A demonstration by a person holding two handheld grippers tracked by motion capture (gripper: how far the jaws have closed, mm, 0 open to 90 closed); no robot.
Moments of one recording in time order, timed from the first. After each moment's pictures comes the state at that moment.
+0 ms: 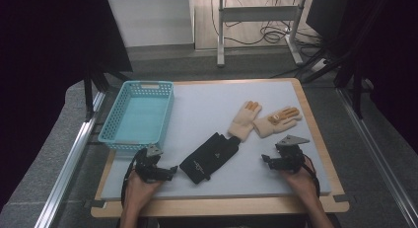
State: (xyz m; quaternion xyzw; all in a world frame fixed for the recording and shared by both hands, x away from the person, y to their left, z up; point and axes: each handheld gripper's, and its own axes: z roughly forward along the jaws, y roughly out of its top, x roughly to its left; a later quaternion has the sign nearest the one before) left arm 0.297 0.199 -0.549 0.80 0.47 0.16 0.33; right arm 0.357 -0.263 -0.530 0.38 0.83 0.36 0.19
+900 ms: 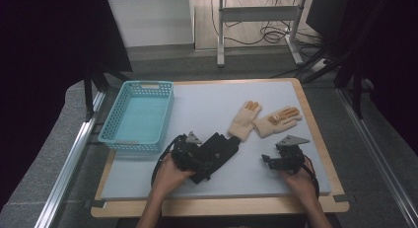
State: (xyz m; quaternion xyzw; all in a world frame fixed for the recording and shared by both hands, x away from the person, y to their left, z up) left arm 0.345 0.093 -0.516 0.86 0.37 0.08 0.34; right arm 0.357 -0.262 -0.530 0.38 0.83 0.35 0.19
